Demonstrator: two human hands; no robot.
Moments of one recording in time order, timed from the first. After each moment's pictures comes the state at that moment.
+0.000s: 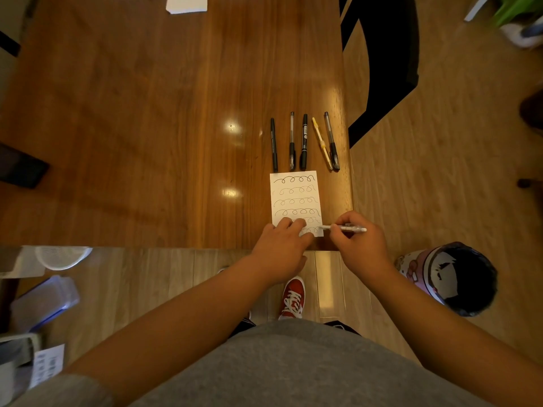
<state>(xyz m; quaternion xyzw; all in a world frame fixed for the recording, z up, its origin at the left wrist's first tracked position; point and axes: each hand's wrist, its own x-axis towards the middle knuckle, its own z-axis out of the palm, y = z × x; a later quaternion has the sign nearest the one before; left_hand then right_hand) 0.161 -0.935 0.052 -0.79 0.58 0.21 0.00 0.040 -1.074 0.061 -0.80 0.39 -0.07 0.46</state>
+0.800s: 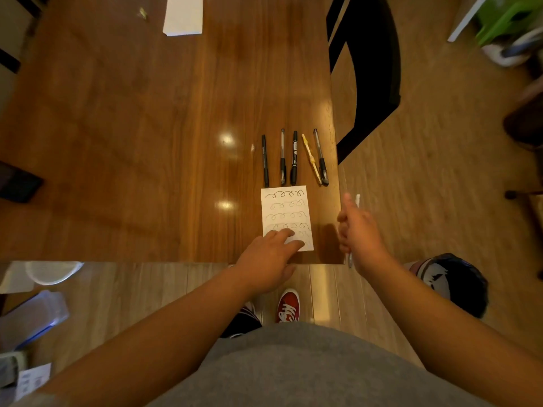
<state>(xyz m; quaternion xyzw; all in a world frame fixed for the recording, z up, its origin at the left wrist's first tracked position) 0.172 -0.932 0.056 -0.79 0.55 0.25 -0.05 0.071 -1.104 0.096 -0.53 0.53 -0.05 0.66</state>
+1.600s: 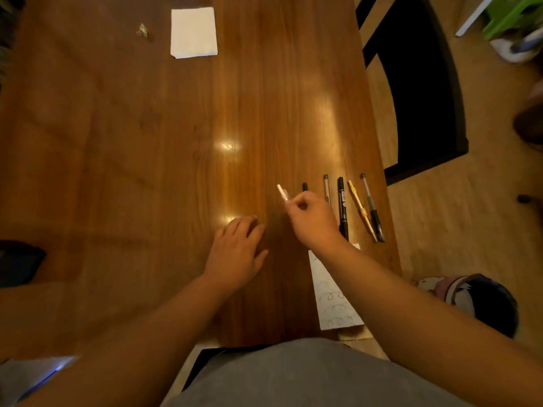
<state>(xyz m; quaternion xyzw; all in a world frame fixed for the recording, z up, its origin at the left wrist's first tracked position) 0.384 -0.910 0.037 -0.86 0.47 0.17 -0.03 0.308 -1.077 0.068 -0.70 0.46 0.00 0.55</state>
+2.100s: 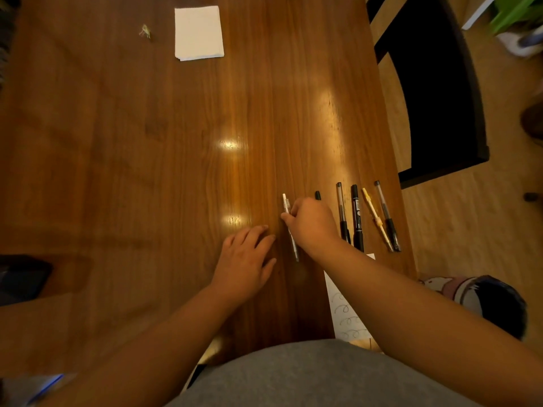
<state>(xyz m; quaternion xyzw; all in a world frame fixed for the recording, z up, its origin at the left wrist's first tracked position) 0.396 -0.903 0.033 -0.85 0.49 0.16 -0.07 0.348 -1.075 0.038 -0.84 0.42 0.09 0.33</state>
